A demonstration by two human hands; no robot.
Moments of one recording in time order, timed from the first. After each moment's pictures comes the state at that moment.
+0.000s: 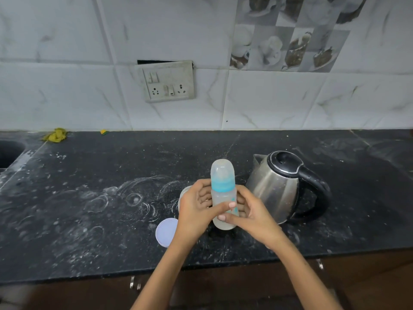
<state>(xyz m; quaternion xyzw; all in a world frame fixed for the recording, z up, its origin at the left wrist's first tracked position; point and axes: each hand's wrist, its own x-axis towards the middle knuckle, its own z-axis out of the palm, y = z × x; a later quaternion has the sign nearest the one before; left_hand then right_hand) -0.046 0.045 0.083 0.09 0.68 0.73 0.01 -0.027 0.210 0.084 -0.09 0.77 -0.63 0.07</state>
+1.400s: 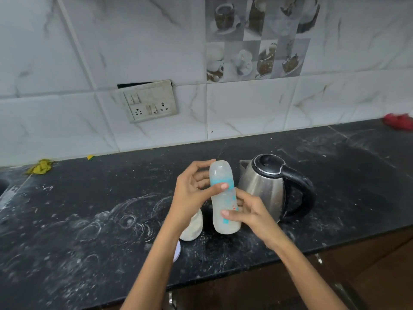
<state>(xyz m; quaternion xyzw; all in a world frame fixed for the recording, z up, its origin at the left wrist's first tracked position) -0.083 0.053 0.125 0.22 0.62 0.75 0.03 -0.020 0.216 0.103 -0.08 0.72 -0.69 0.02</state>
